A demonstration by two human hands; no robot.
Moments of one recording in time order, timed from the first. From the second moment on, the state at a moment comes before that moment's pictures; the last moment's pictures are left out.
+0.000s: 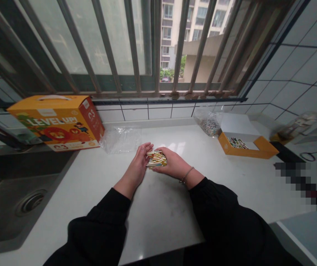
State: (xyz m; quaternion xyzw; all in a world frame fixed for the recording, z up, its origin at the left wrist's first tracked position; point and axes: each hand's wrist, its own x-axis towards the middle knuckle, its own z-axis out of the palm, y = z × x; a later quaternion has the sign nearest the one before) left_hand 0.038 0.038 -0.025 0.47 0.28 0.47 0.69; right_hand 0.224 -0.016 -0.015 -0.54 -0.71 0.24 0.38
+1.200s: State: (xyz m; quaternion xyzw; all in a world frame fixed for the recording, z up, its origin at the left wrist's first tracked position) left_hand 0.032 0.040 -0.031 0.82 0.34 0.31 0.35; right_hand 0.212 -0.012 -0.015 -0.59 -0.47 0.46 0.46
